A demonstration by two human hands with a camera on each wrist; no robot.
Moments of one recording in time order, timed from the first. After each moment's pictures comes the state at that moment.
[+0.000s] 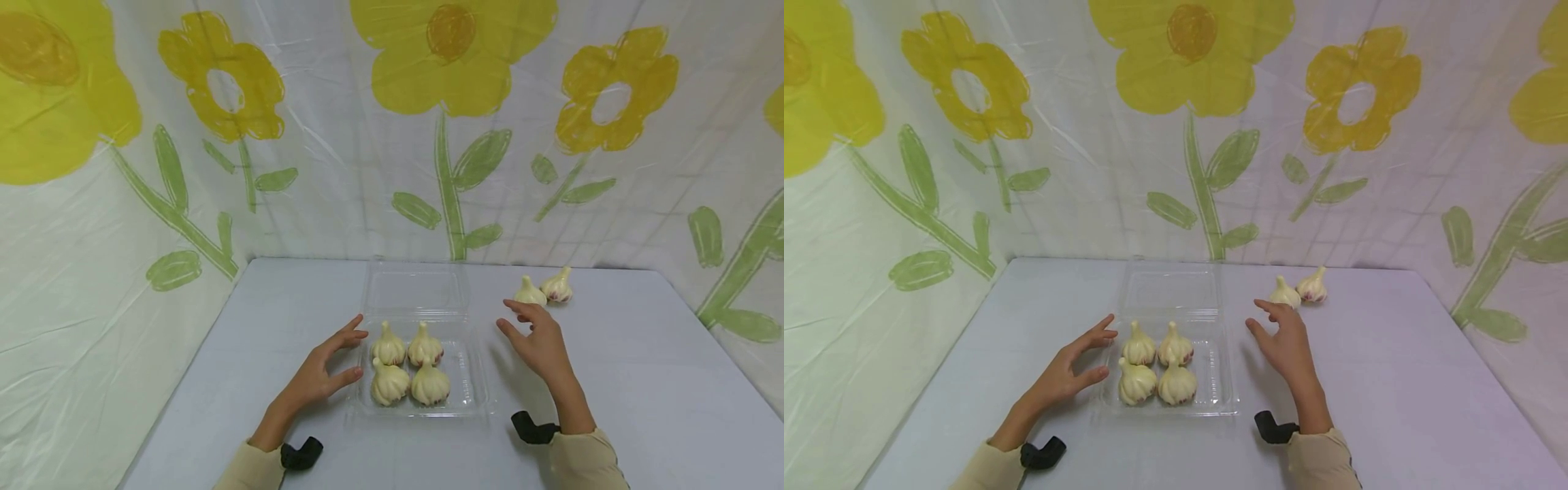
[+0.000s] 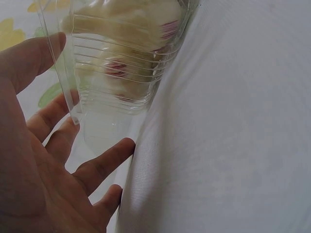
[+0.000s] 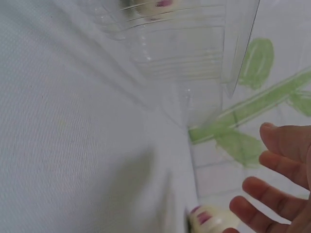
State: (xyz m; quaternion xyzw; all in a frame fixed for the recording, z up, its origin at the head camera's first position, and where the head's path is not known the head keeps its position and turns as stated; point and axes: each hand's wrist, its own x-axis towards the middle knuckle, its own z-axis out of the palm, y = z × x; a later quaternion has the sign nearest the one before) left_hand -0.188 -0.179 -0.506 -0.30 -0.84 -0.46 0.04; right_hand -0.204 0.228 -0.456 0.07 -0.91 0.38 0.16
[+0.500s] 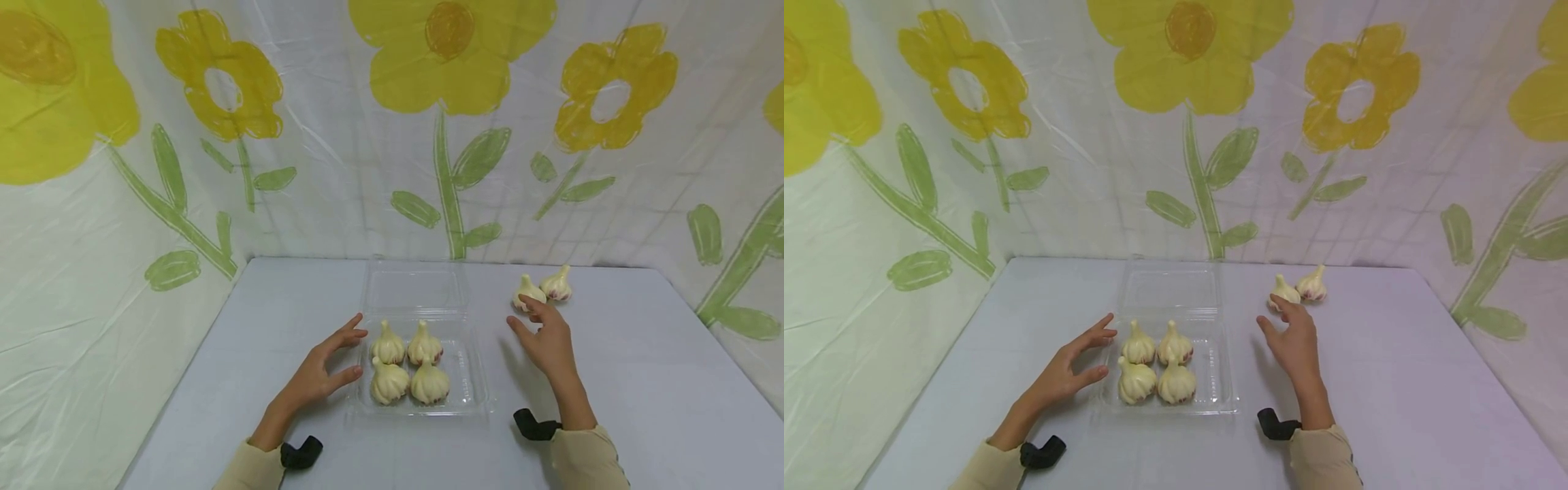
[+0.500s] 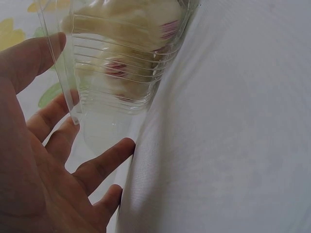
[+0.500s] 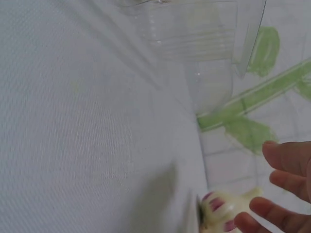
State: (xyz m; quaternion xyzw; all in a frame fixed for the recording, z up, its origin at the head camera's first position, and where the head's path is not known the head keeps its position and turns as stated) left_hand -0.187 -0.178 -0.504 -0.29 -0.84 -0.46 0.03; right_hand -0.207 0.238 -0.461 -0.01 -0.90 0.39 0.17
